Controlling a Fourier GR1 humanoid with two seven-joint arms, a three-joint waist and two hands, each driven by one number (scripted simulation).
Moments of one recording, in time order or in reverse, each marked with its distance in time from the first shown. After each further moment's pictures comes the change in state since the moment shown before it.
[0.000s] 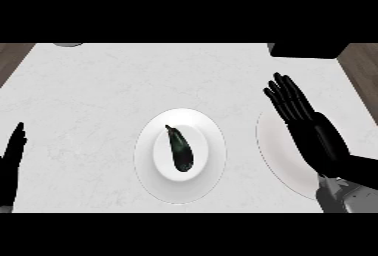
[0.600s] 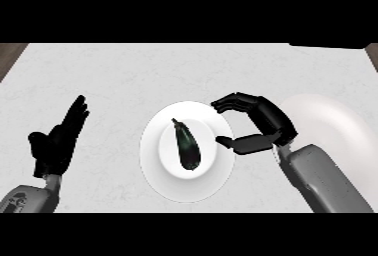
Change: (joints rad) left arm -0.188 -0.143 -0.111 -0.095 0.102 -0.139 0.114; right arm -0.250 0.082 0.117 0.397 0.069 0.118 0.053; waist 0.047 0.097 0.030
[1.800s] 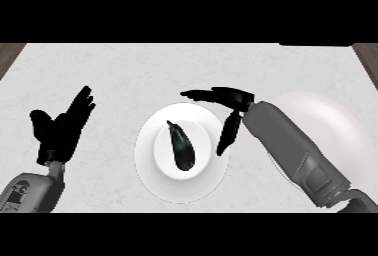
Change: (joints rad) left arm -0.072 -0.045 0.055 -0.005 -0.004 -0.055 0.145; right arm -0.488 0.145 0.125 0.787 0.403 0.397 -0.279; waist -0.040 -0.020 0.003
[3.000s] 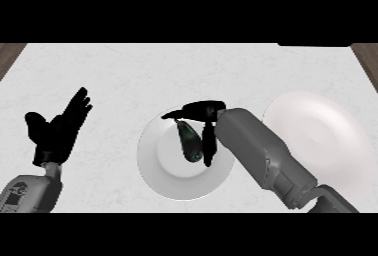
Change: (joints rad) left arm 0.017 -0.045 0.088 0.021 -0.055 -0.081 -0.013; right arm -0.071 0.145 0.096 0.073 0.304 0.006 0.102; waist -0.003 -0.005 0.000
